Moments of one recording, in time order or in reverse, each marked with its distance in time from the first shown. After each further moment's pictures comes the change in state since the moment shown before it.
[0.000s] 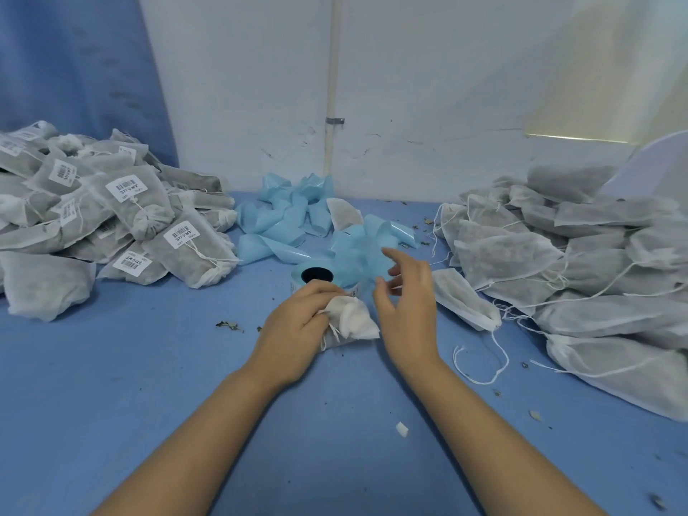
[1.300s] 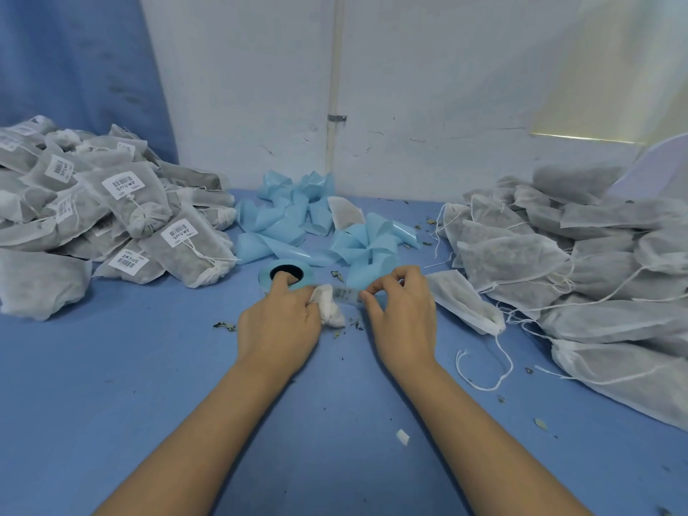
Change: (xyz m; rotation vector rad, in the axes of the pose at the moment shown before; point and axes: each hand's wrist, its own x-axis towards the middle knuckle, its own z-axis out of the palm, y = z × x) left_hand 0.008 0.000 -0.002 0.768 0.141 -0.334; right_hand 0.000 0.007 0.006 -0.451 -0.074 -0.033
